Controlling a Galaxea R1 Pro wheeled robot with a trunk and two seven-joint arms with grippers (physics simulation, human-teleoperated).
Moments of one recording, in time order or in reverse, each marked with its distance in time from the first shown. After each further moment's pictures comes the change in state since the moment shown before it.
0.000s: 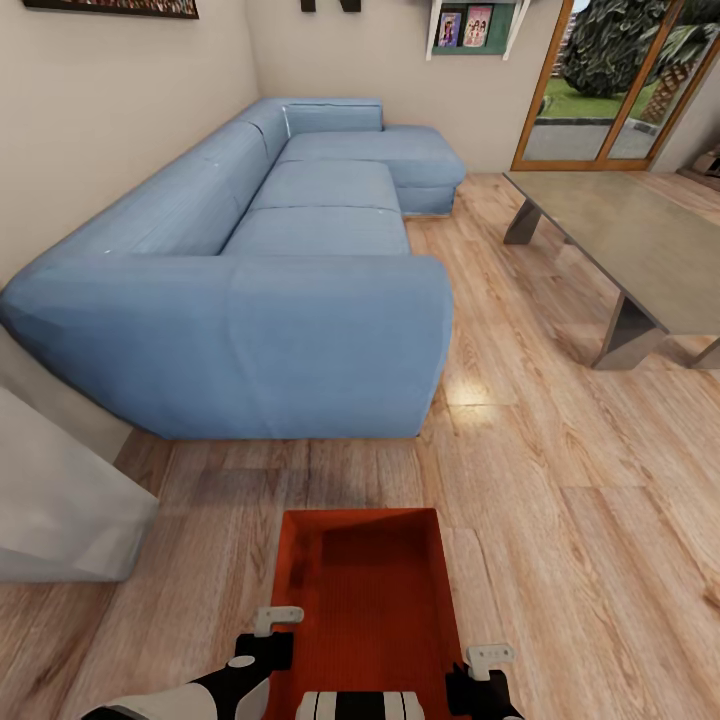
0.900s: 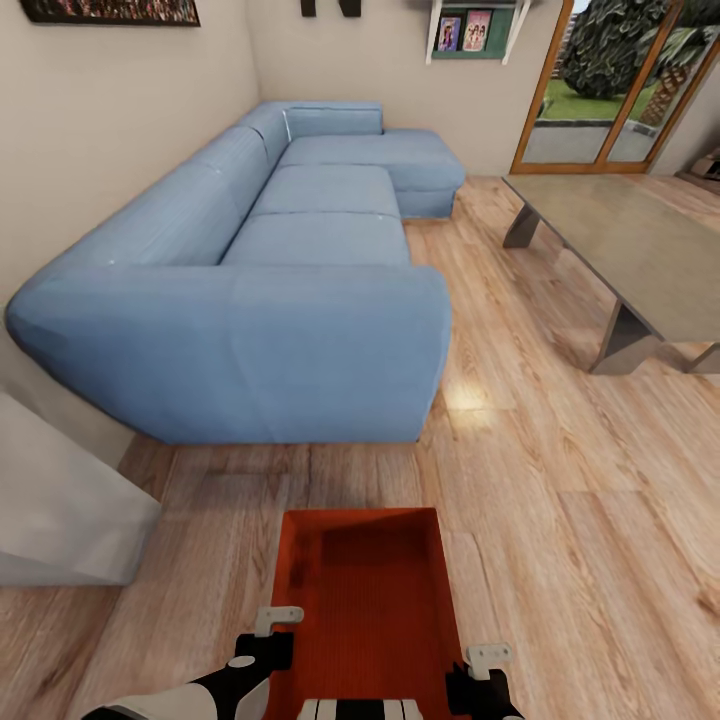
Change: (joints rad) left arm 0.000 0.000 0.001 0.000 0.001 0.000 0.000; right arm 0.000 0.000 -0.005 -0.001 0.011 0.001 0.002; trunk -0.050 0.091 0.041
